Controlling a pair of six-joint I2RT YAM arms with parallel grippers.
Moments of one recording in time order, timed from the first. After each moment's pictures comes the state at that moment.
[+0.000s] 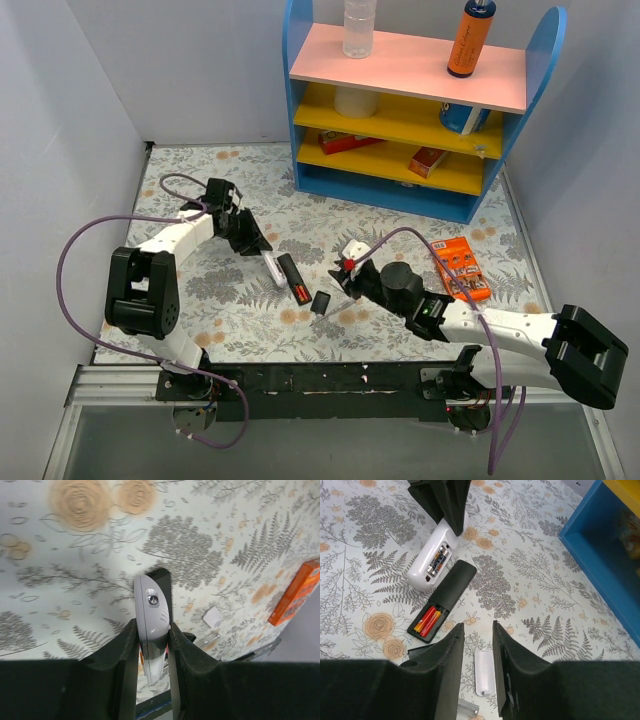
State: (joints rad) left arm -0.20 1.65 1.09 -0.54 0.41 -0.66; right arm 1.04 1.15 0.46 0.53 0.12 -0.17
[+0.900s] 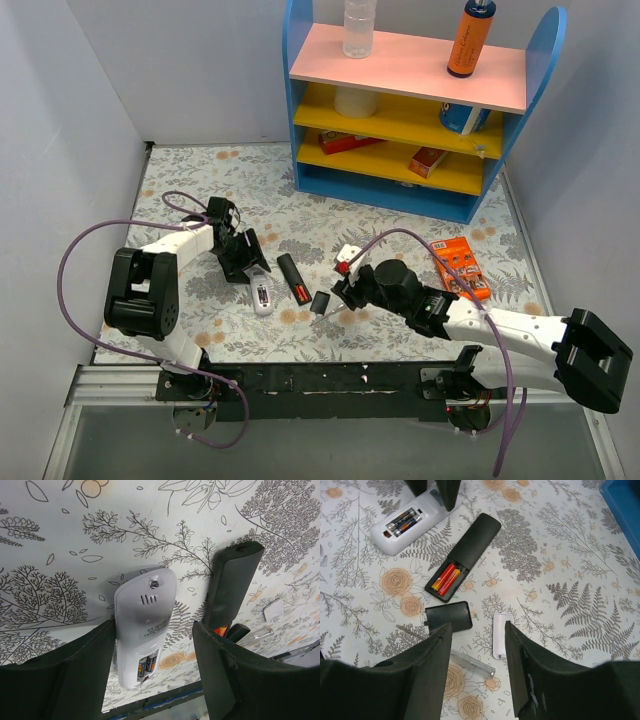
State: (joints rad) left arm -0.17 1.63 0.94 -0.61 0.33 -0.58; right arm 1.04 1.11 0.51 0.22 0.08 -0.09
